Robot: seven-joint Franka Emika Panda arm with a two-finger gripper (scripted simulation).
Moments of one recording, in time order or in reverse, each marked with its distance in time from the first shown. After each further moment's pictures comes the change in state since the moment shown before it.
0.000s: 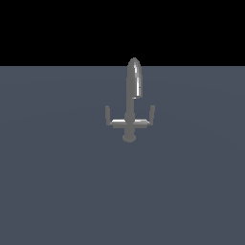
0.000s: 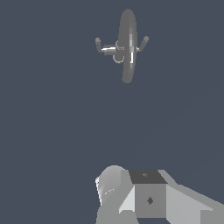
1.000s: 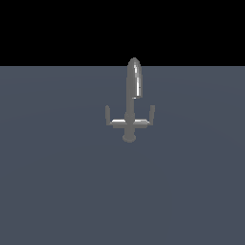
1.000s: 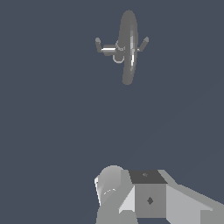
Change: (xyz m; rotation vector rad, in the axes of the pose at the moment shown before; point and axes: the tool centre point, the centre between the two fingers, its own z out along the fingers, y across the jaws) arm 0.009 -0.002 0.000 -0.011 -0.016 -0.007
